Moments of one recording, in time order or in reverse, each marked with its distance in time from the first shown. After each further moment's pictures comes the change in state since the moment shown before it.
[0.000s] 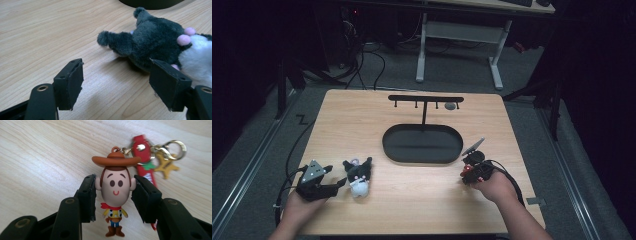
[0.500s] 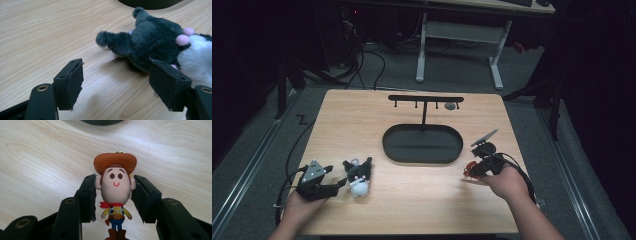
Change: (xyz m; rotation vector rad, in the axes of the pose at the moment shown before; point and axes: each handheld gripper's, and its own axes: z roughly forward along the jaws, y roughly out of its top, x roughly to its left) left arm 0.000 0.000 0.000 0.004 -0.003 0.002; right arm -0.008 -0.003 -0.050 -0.076 -0.002 0.054
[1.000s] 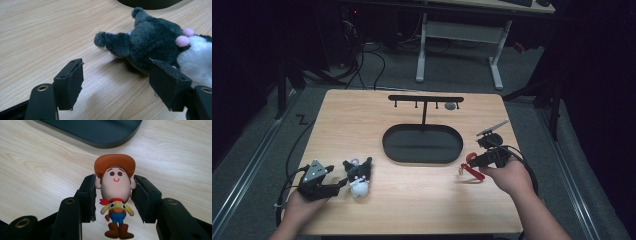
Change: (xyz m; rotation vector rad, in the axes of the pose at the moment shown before) left arm -0.001 0.001 0.002 0.000 -0.004 -0.002; right arm -0.006 0.008 -0.032 -0.103 0.068 0.062
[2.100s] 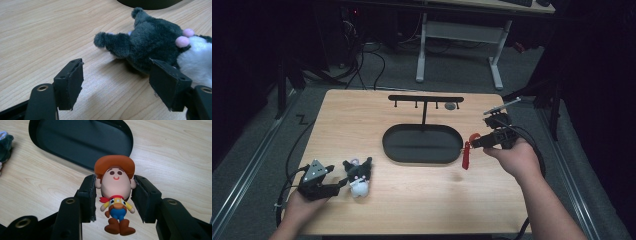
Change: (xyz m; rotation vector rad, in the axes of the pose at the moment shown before) left arm 0.000 0.001 0.001 -0.001 -0.002 -0.001; right arm -0.004 0.034 -0.046 -0.096 0.000 0.025
